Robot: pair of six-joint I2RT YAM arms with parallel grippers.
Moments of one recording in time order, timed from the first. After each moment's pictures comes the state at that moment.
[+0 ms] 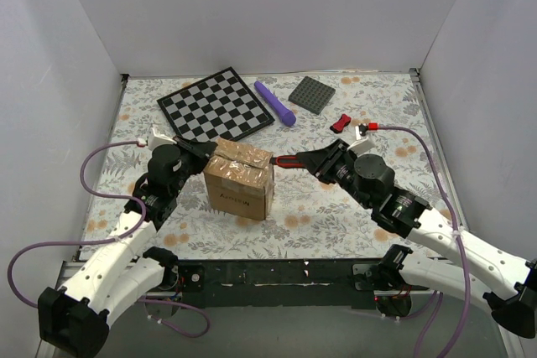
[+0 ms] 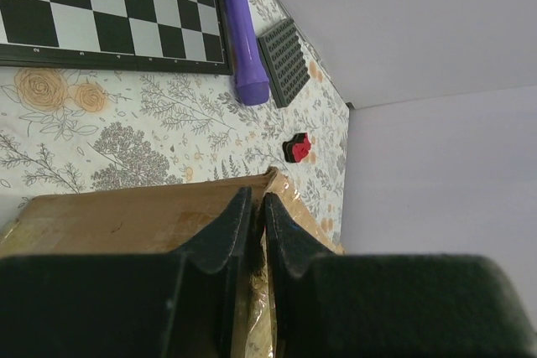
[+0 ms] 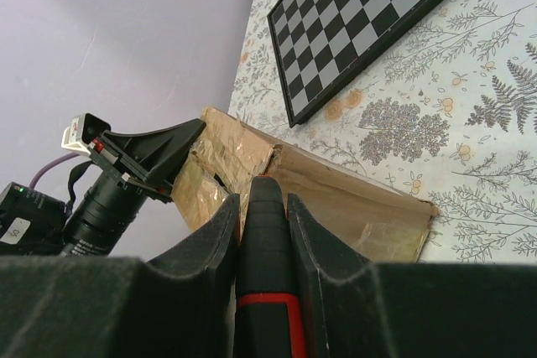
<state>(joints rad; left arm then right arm) -0.40 0.81 0.61 -0.07 -0.16 -1.14 0.91 0.82 0.70 -0.06 0.26 1.02</state>
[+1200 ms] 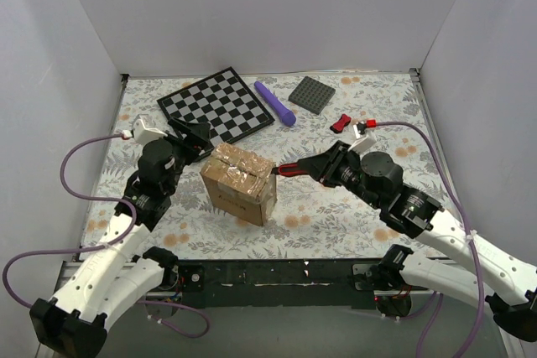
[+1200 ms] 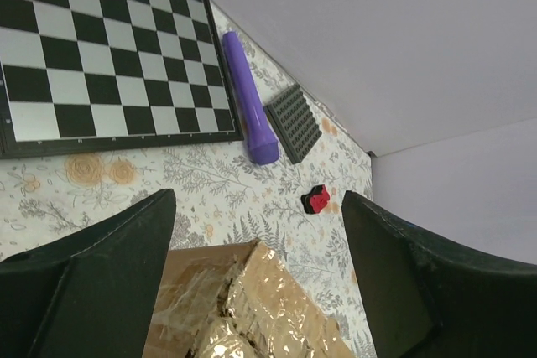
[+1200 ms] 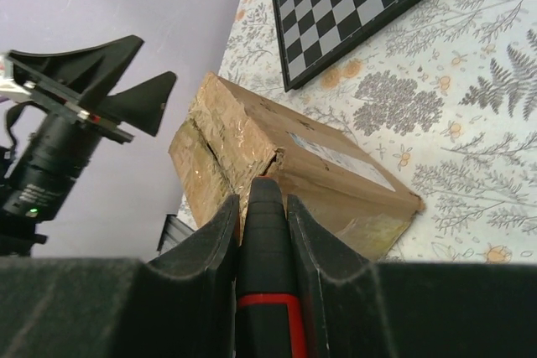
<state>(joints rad) -0.42 0.79 0.72 -0.14 -0.33 -0.99 0.91 0.77 0.77 -0.22 0.16 0.95</state>
